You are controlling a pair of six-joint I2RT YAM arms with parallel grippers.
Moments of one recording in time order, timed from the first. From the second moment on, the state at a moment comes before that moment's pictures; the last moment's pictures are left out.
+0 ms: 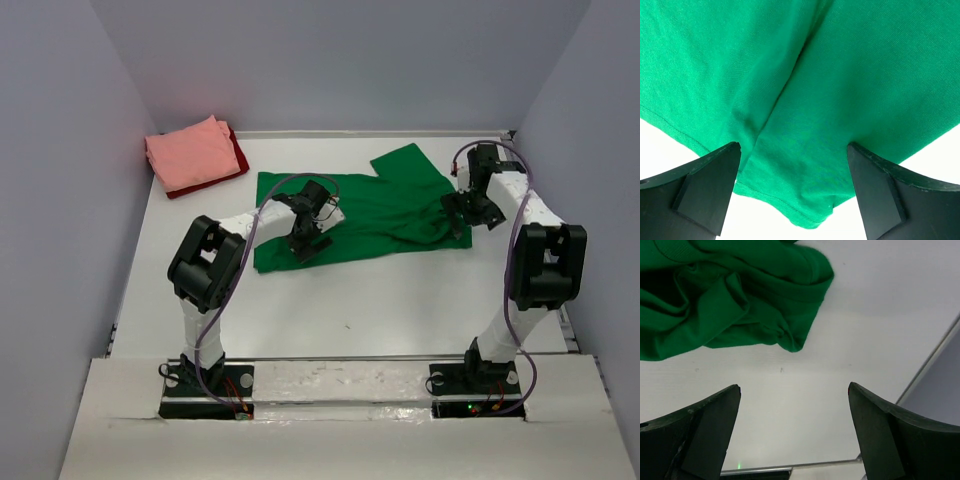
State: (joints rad) left arm -0.61 1.92 1.31 -0.62 -0.17 0.44; right arm -0.03 1.78 1.46 -0.96 0.16 -0.26
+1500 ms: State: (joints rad) left arm -0.61 1.90 1.29 -0.61 -0.16 0.43; right arm -0.03 1.79 1.13 -0.51 -0.07 -0.35
